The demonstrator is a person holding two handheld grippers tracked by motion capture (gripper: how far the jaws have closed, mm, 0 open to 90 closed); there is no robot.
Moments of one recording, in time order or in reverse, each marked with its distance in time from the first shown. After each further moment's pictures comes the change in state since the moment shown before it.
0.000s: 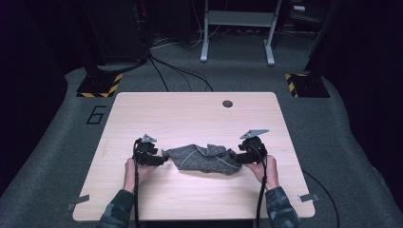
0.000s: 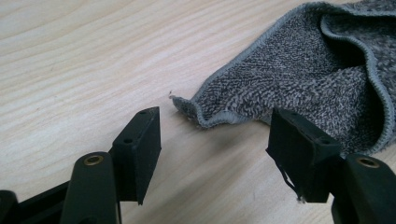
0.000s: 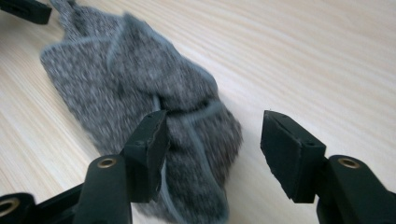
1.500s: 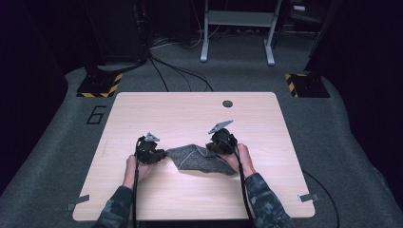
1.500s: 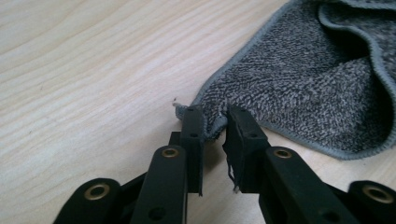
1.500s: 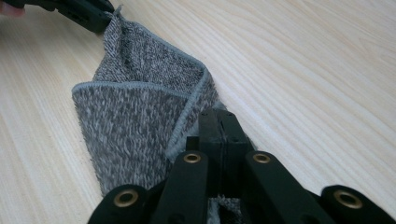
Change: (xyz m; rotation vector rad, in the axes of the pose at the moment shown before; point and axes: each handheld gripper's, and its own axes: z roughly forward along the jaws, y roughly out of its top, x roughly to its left) left arm 0.002 0.008 0.010 0.039 -0.008 0.081; right arm 0.043 0.056 0.061 0.057 0.082 -0.178
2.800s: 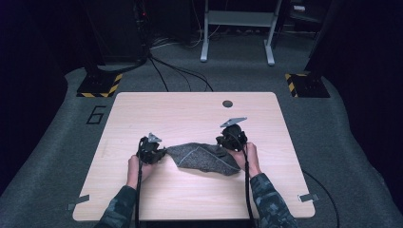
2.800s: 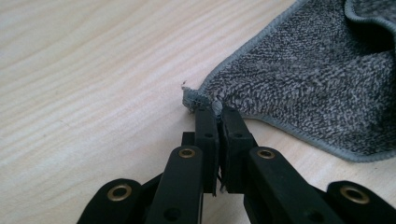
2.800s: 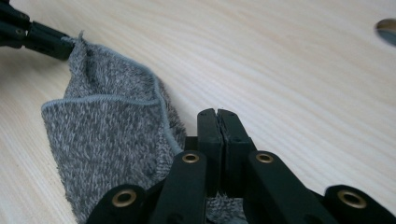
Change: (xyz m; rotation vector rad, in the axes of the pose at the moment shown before) left arm -0.007 0.002 0.003 -0.021 0.083 0.032; right arm -0.022 -0.009 -0.023 -0.085 -0.107 0.144
